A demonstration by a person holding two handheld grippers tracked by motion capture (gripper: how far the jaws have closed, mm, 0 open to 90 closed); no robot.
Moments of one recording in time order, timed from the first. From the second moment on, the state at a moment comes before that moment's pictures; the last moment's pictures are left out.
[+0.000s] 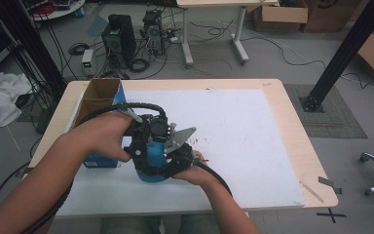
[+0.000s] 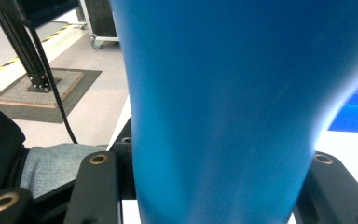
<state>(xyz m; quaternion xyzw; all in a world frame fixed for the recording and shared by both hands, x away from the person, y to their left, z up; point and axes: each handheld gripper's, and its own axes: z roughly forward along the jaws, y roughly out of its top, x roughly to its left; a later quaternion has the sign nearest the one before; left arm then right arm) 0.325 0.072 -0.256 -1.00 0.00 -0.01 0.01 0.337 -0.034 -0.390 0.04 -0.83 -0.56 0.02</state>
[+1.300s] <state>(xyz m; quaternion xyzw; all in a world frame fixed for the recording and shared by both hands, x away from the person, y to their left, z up) 0.326 0.074 -0.253 -1.00 -0.02 0.00 0.01 0.336 -0.032 -0.389 0.04 -0.83 -0.56 0.03</state>
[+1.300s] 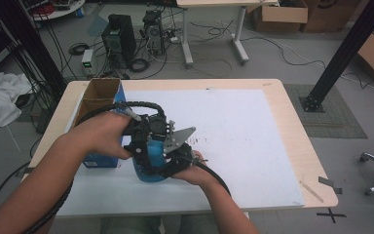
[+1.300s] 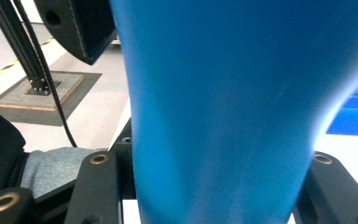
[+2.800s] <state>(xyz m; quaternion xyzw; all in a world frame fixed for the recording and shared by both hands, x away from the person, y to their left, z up) 0.331 0.069 -0.239 -1.00 -0.04 0.00 0.02 0.336 -0.055 -0.379 0.02 -0.83 -0.55 0.01</state>
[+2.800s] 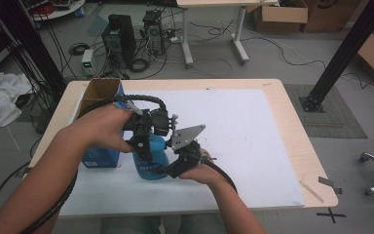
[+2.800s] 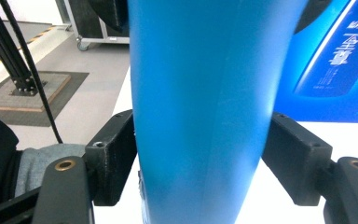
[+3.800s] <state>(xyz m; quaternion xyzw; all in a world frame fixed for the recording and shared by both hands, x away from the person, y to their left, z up) 0.377 0.114 -0.168 -0.98 -0.22 0.02 0.01 0.354 -0.121 -0.308 -0.03 -0.92 -0.39 -0.03</state>
